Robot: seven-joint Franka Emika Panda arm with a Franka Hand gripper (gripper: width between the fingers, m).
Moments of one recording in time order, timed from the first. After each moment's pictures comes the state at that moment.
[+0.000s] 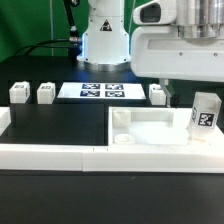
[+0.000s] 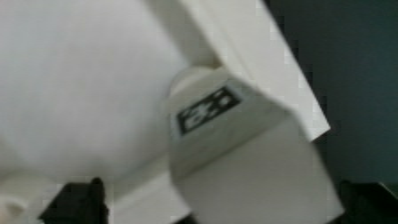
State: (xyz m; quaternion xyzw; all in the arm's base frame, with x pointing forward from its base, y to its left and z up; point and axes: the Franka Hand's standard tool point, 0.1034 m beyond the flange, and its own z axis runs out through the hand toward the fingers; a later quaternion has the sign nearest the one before) arm 0.640 0.106 0.084 -0.97 0.23 -0.02 0.05
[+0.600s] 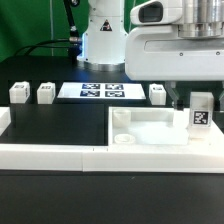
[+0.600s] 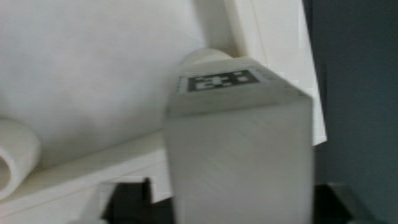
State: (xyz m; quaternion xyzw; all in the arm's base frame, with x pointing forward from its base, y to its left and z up) arm 0.642 0.106 0.084 -0.98 0.21 -0.03 0.05
